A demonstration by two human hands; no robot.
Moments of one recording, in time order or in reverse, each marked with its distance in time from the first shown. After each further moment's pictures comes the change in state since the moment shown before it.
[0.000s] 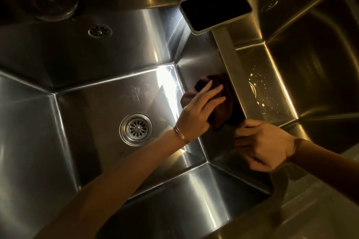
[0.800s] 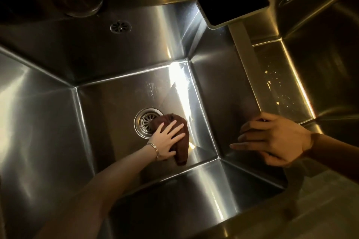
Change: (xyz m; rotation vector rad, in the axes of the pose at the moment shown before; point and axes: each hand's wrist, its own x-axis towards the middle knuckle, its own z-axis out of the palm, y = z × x) left_hand -0.167 -0.101 -0.018 0.515 -1.228 -0.111; right_hand 0.006 0.000 -0.006 -0.027 -0.071 -0.062
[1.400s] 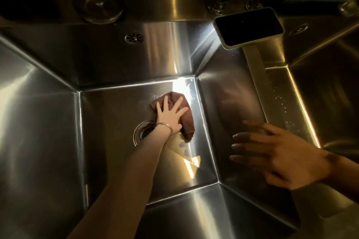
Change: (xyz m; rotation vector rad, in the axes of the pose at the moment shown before) left_hand 0.074 -0.053 -0.075 -0.206 0.152 -0.447; right_hand 0.018 0.015 -0.014 -0.048 -0.006 -0.005
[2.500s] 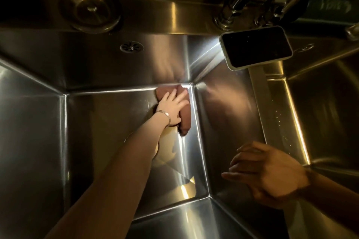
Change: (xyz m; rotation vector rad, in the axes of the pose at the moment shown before) left_hand 0.074 -0.017 -0.025 0.033 0.102 0.149; right_hand 0.030 0.024 -0.009 0.115 -0.066 -0.056
